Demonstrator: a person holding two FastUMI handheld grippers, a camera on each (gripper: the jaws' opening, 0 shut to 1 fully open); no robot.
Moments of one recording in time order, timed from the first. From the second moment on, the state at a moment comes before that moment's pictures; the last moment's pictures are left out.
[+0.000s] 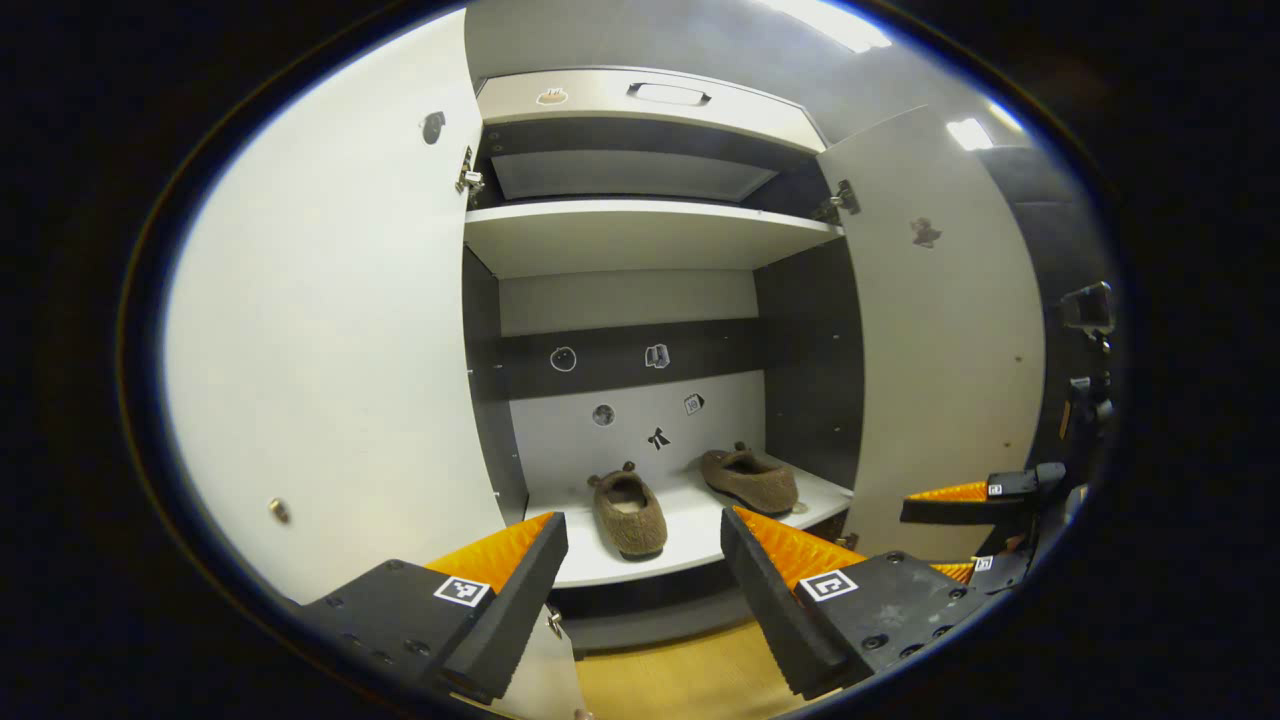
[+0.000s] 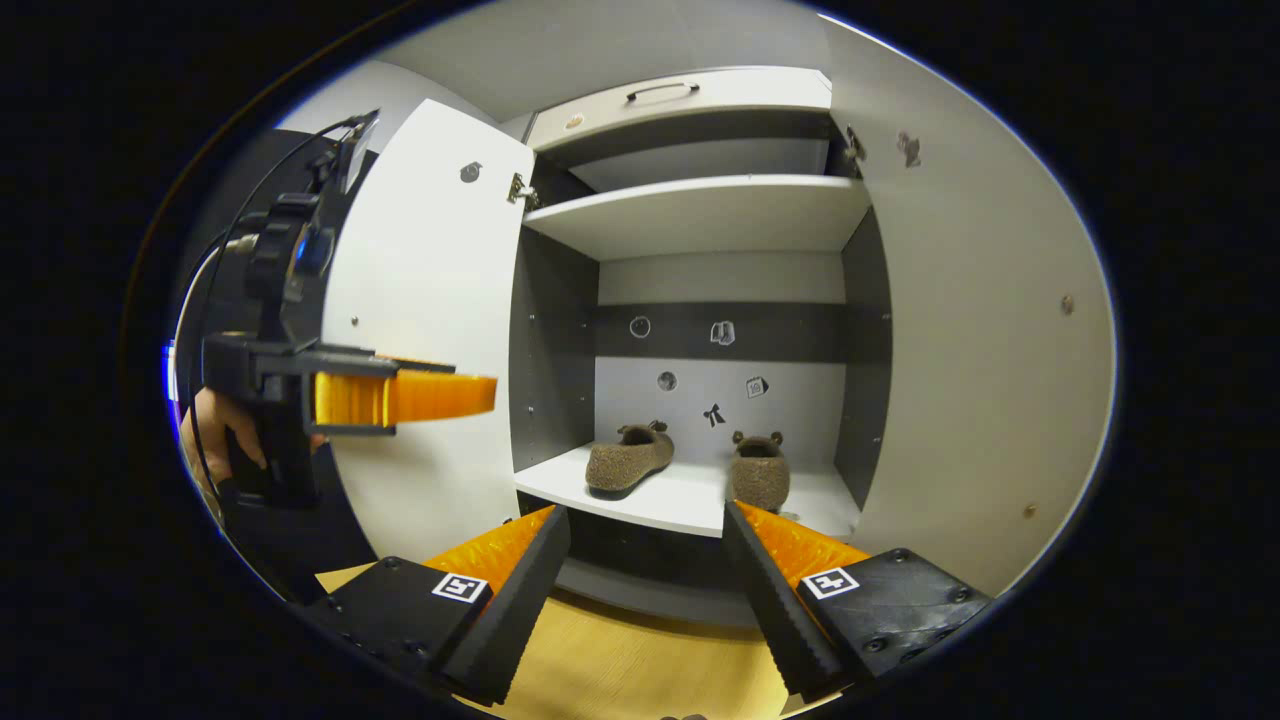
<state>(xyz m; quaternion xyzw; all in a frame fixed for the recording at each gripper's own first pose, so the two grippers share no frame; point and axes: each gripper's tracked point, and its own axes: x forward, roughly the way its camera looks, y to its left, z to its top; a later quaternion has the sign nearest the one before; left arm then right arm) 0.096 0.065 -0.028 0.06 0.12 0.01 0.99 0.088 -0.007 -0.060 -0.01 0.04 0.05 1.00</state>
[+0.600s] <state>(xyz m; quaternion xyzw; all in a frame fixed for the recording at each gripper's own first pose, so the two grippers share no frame) -0.030 0.061 -0.027 0.01 0.10 -0.03 0.99 -0.047 -0.173 0.008 -0.02 -0.01 -0.17 0.98</state>
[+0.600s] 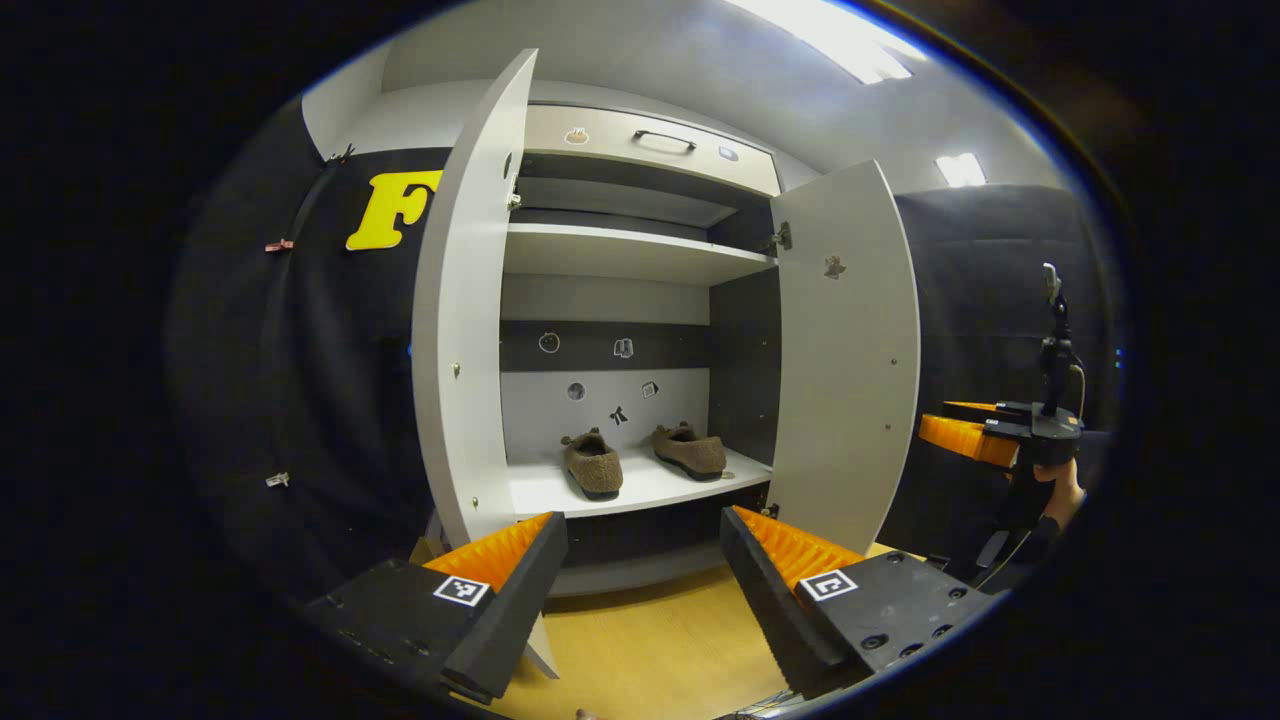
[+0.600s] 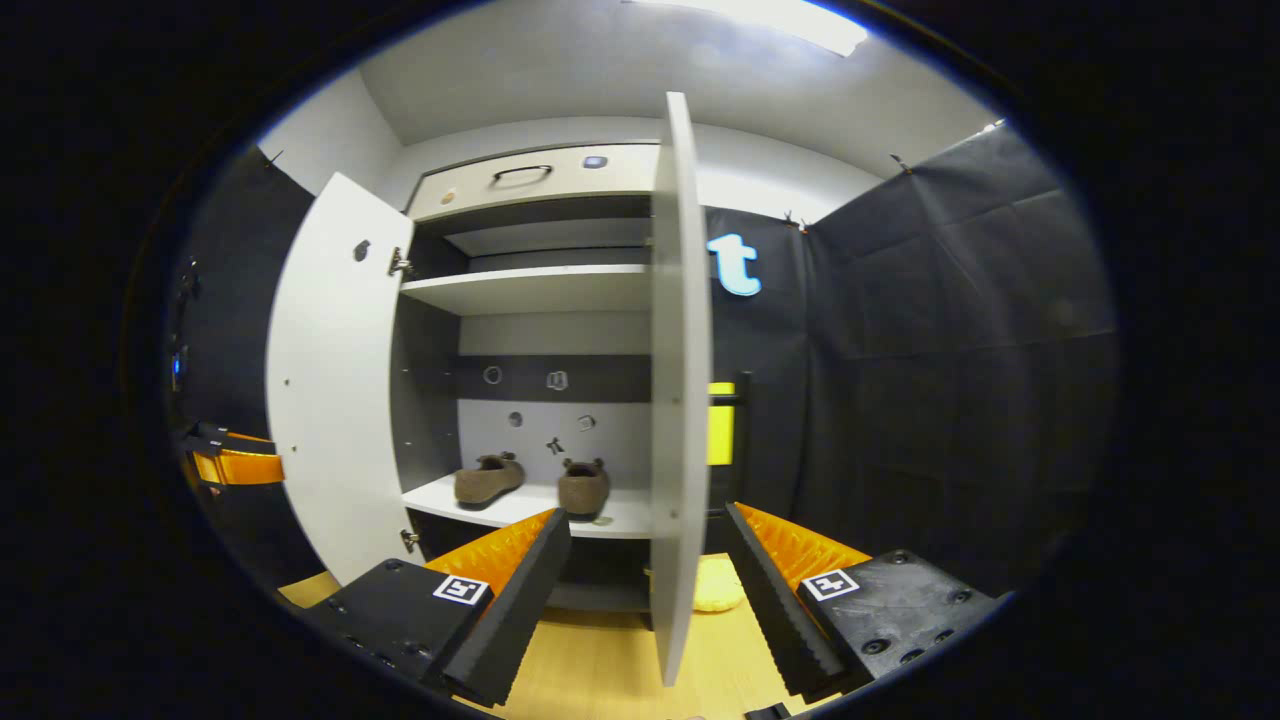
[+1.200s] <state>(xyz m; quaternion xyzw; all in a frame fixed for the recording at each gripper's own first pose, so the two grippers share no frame) -0.020 0.102 -0.006 0.00 0.10 0.04 0.99 -0.003 -0.257 0.013 0.02 -0.01 -0.14 0.99</state>
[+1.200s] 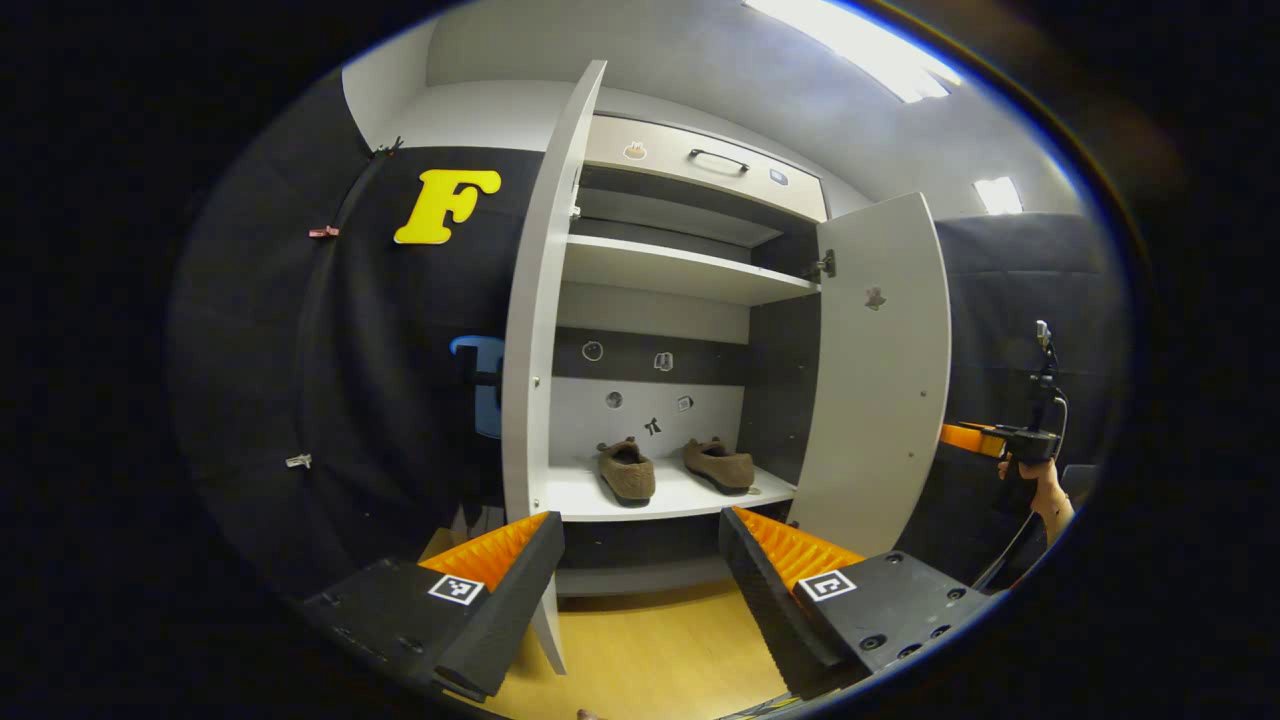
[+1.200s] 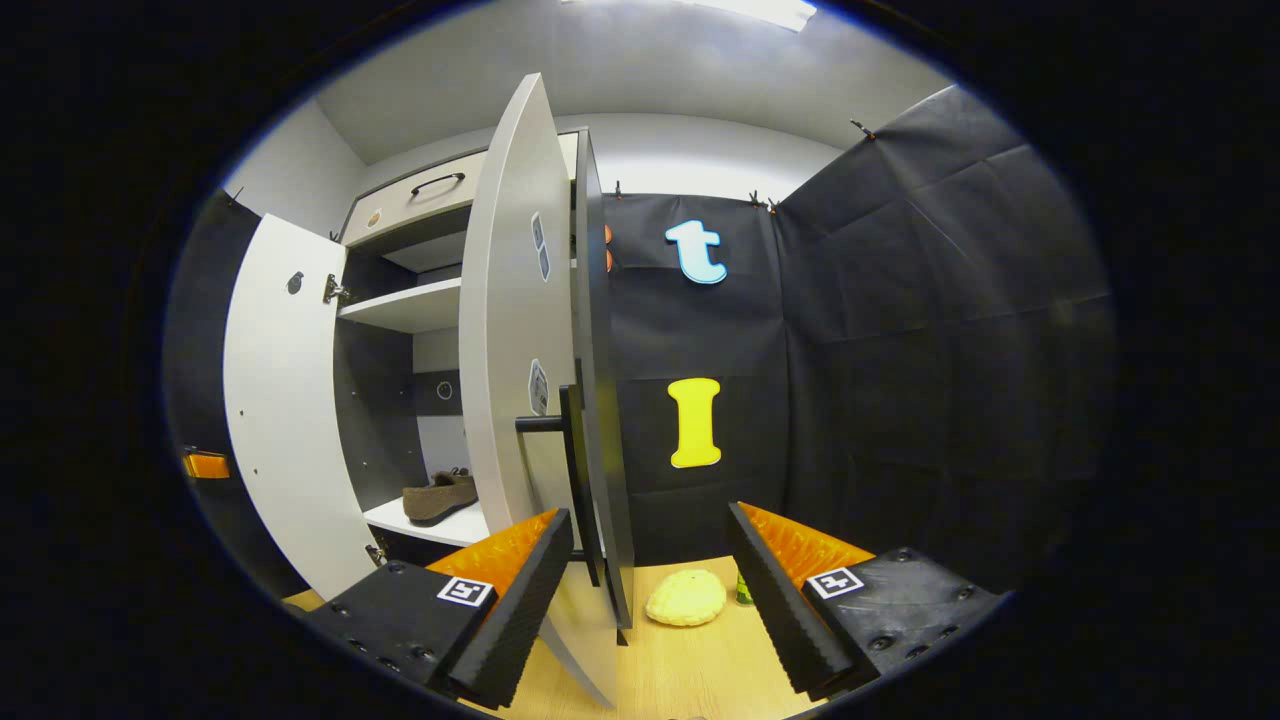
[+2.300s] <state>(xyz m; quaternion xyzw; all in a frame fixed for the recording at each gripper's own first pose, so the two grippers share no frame) -0.045 0.131 -0.024 -0.01 0.13 0.10 0.99 0.120 -0.096 -0.015 0.06 0.03 0.04 1.00</state>
